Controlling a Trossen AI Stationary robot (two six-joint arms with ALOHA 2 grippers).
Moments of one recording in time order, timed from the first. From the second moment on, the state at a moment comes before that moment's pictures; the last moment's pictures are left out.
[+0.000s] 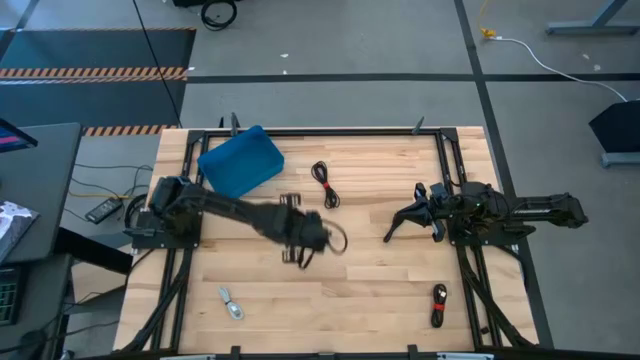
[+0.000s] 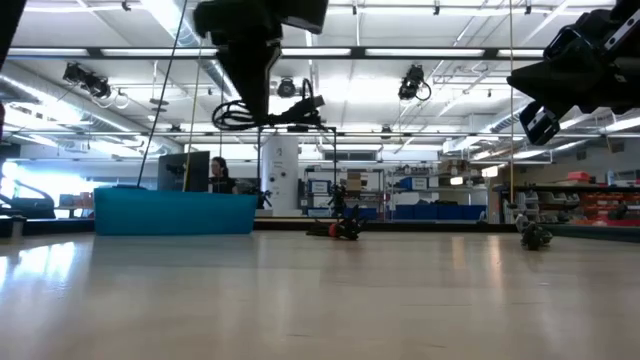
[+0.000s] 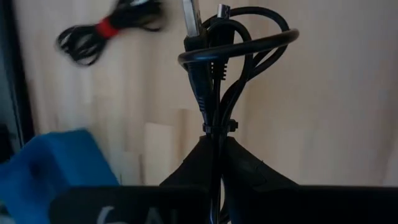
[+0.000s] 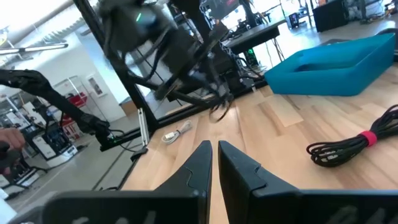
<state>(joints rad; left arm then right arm) -0.23 1.90 1.67 -1.23 -0.40 -0.25 -0.05 0.10 0.01 0.11 -0.15 0.43</state>
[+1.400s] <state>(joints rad) 0.54 1.36 1.08 -1.21 -0.30 -0.25 -0.05 0.10 0.01 0.10 -0.15 0.44</state>
